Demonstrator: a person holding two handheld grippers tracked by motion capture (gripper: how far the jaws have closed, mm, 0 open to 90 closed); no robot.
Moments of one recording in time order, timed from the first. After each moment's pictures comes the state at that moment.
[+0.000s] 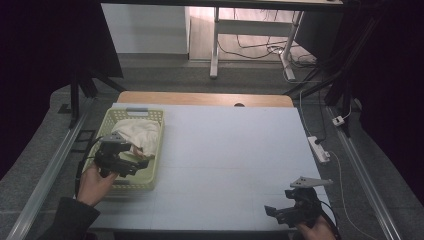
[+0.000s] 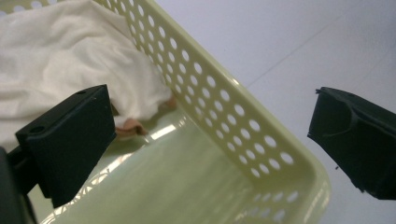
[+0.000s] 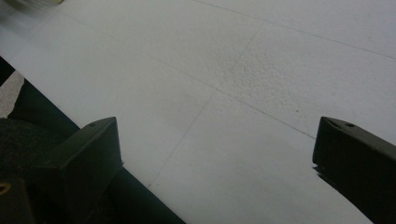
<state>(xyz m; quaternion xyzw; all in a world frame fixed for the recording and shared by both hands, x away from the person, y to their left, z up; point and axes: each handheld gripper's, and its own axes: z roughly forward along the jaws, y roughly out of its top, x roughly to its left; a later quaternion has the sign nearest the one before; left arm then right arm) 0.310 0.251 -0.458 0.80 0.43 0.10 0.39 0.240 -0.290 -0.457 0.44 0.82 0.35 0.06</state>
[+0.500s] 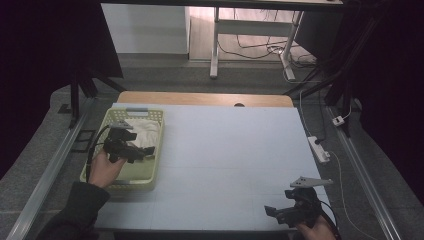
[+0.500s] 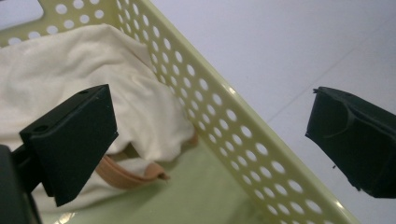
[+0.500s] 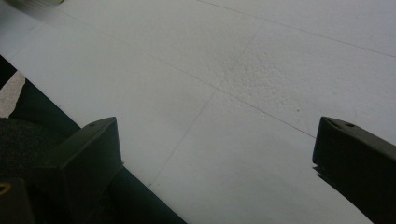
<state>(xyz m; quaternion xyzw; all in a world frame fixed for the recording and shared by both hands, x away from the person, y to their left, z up) 0.356 0.244 -0.459 0.80 0.45 0.10 0.39 0.240 -0.290 -0.457 0.44 0.82 0.35 0.06</state>
